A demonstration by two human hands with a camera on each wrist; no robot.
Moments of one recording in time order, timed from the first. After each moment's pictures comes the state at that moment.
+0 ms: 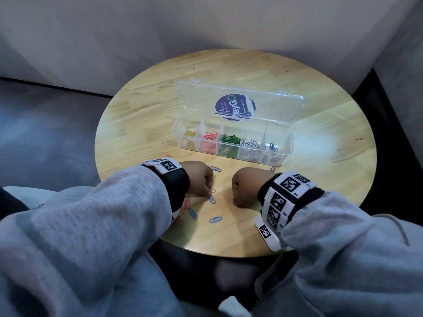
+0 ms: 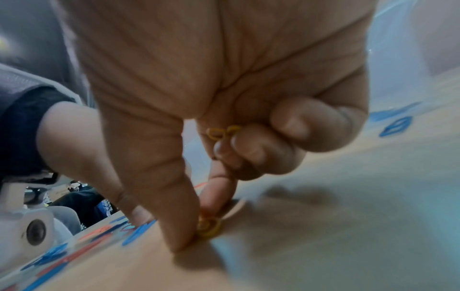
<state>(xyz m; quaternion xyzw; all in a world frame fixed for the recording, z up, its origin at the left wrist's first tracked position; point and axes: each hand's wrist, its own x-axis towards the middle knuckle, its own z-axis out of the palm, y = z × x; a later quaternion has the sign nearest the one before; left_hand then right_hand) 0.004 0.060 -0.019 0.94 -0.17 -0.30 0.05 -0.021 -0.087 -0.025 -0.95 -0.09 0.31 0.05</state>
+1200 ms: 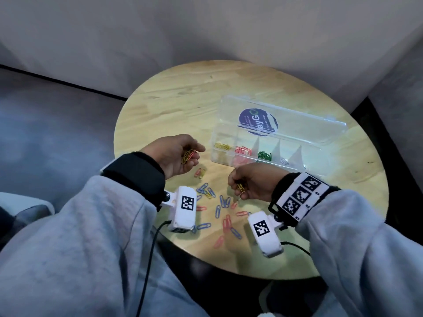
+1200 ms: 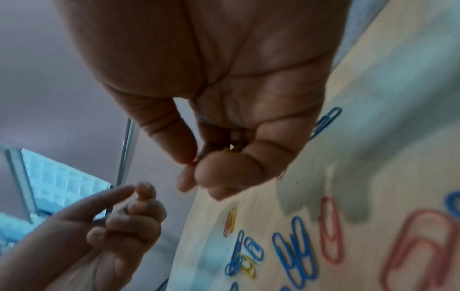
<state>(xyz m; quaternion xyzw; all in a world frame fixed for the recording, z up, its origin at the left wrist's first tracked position) 0.048 0.190 0.019 0.65 0.16 -0.29 0.69 0.014 -0.001 0.000 -0.71 0.16 0.35 0.59</state>
